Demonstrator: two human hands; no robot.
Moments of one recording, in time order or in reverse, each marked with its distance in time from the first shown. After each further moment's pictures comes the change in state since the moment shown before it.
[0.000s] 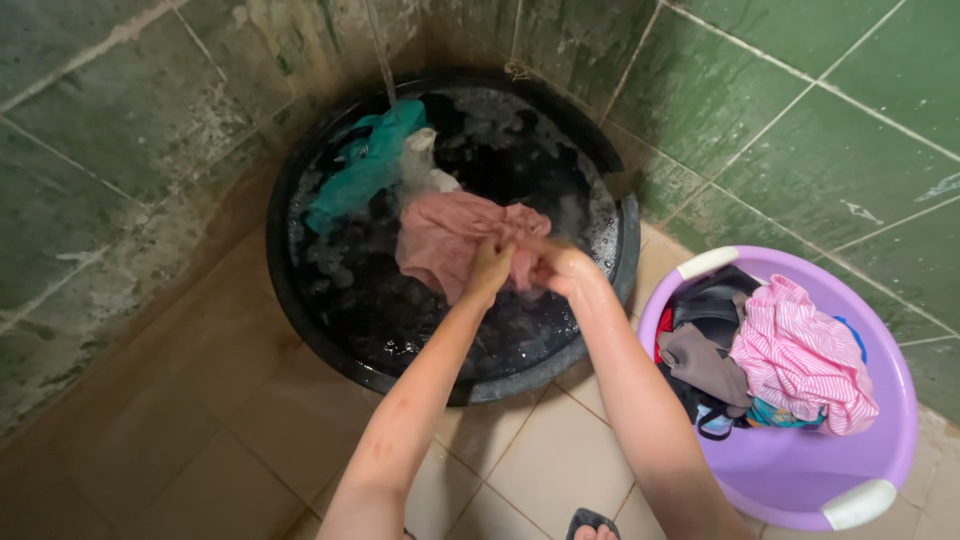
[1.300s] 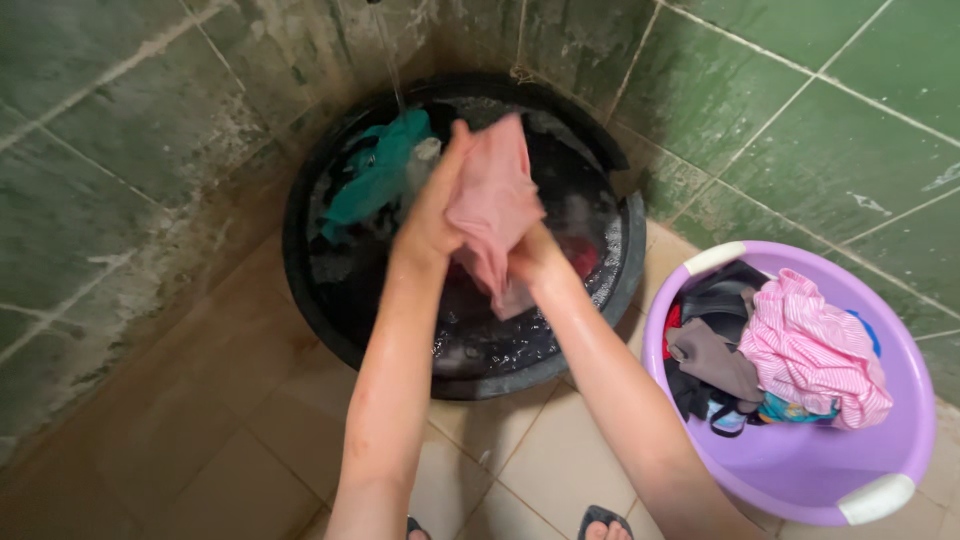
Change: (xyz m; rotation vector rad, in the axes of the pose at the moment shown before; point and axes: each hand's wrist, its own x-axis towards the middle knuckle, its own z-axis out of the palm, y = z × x) left_hand -0.026 0.215 -0.082 -0.930 -0.452 -0.063; right_hand -0.032 -0.028 0.102 0.086 -0.049 -0.105
